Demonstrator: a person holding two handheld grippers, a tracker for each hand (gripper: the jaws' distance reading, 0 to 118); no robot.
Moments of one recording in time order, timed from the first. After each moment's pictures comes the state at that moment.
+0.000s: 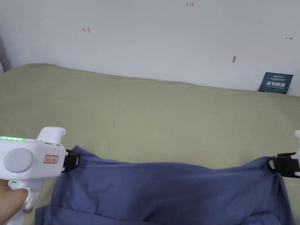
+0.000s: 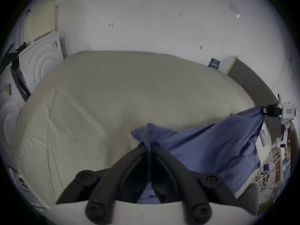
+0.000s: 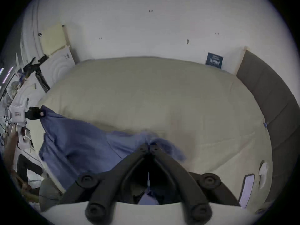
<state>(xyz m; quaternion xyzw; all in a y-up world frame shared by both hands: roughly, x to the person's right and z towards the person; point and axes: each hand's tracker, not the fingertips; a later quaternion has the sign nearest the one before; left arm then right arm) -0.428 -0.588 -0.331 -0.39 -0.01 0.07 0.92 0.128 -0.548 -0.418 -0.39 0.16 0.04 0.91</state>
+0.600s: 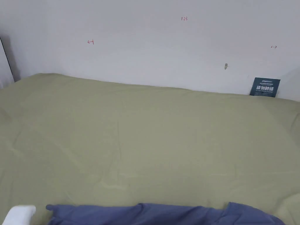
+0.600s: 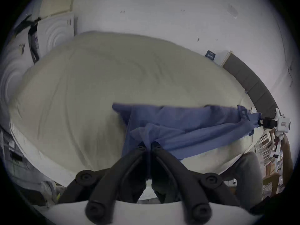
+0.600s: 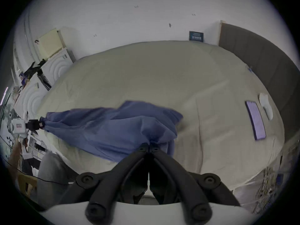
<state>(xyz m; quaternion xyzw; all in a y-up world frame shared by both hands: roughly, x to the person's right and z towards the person) -0.441 -0.688 -0.143 -0.44 -0.01 0.12 0.89 0.172 -0.646 -0.222 -0.44 0.11 -0.02 0.89</state>
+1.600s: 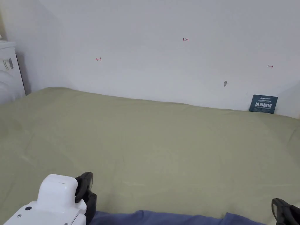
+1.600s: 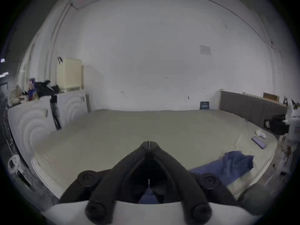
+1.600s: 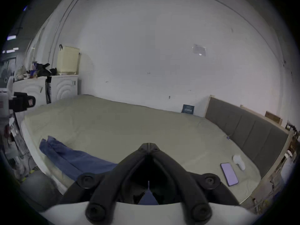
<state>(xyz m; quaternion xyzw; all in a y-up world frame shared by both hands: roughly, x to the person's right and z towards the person) -0.311 -0.551 -0.097 -0.12 0.06 0.01 0.99 0.089 -0.556 -0.143 -0.12 0.09 0.08 0.99</state>
